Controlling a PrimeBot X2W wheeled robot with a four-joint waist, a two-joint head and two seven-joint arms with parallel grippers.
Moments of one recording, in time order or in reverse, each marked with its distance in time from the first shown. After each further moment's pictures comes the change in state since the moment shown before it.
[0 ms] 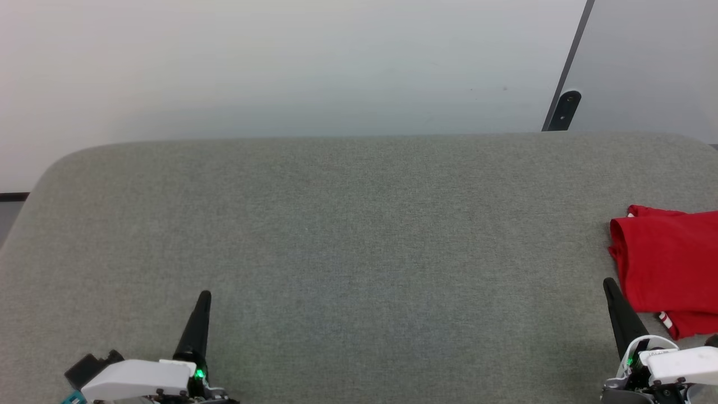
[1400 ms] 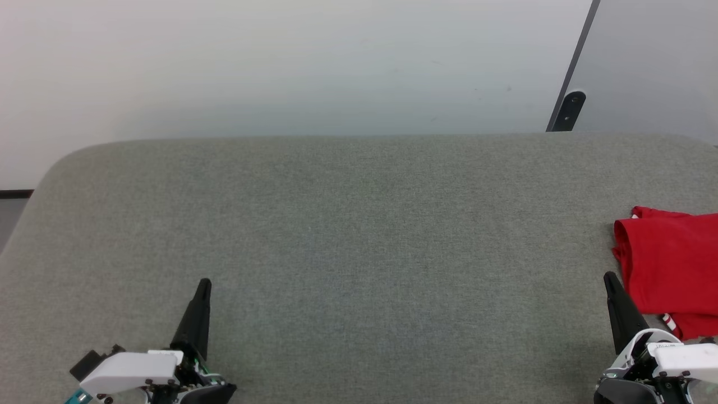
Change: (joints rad) left arm -0.042 -0.016 0.026 0.030 -0.181 -0.017 0.049; right arm -0.034 0.012 -0.004 0.042 0.159 0.000 -0.012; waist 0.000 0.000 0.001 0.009
